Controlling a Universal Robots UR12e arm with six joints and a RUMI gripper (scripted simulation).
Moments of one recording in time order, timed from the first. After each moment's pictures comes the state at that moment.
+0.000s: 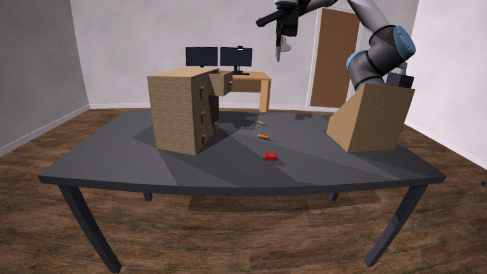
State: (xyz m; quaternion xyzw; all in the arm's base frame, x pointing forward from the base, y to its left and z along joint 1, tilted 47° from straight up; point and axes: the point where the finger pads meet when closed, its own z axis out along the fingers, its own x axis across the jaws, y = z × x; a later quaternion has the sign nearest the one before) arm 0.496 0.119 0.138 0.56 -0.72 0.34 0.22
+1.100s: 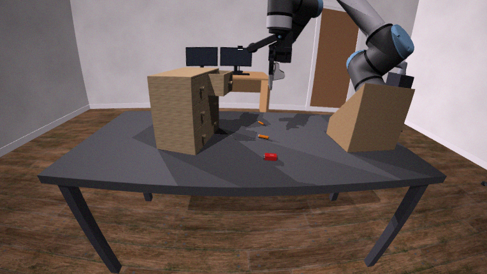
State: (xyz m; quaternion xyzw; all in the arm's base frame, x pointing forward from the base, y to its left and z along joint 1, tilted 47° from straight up) arm 0.538 0.091 0.019 0.58 -0.71 0.33 0.23
